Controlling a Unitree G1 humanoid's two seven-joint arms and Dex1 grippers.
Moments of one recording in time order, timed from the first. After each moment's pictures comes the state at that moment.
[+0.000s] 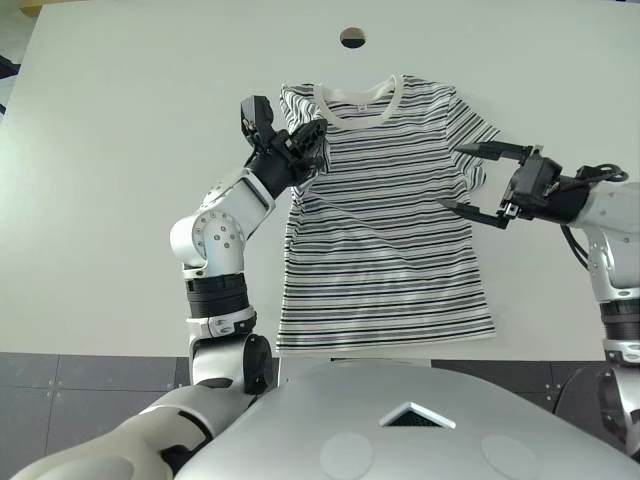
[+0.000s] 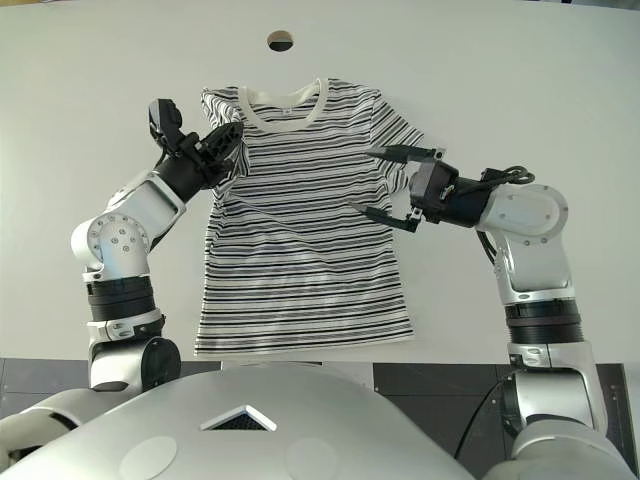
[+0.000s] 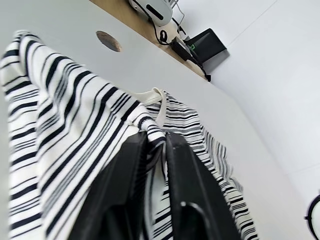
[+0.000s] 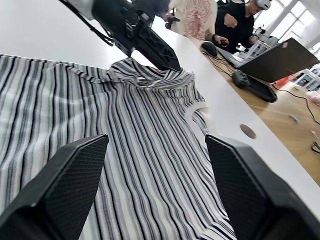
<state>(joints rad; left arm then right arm) -0.23 0.04 0.21 -0.04 -0.64 0.84 -0.25 -0.13 -0.67 0.10 0.07 0.28 -0.26 1.08</state>
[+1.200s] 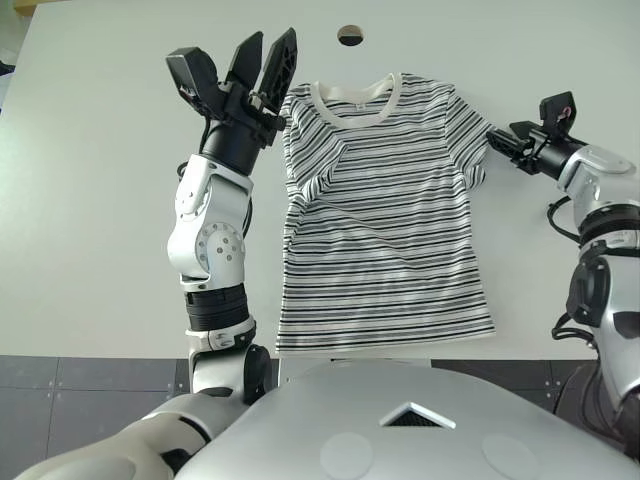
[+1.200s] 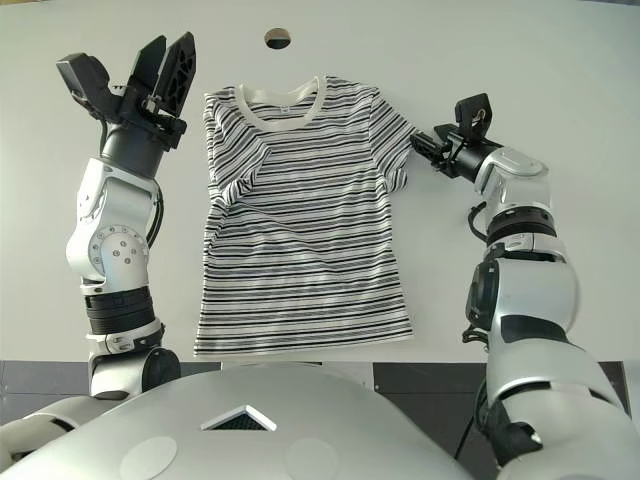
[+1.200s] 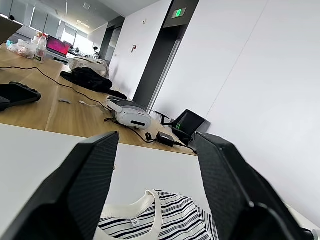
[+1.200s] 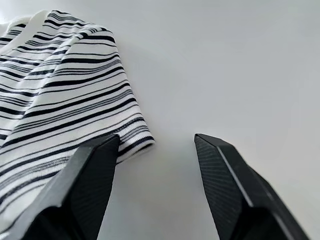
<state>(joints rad) -0.17 0.05 0.17 -0.17 -0.55 0.32 -0.38 -0.69 -0.48 -0.06 1.18 0.12 0.05 0.75</state>
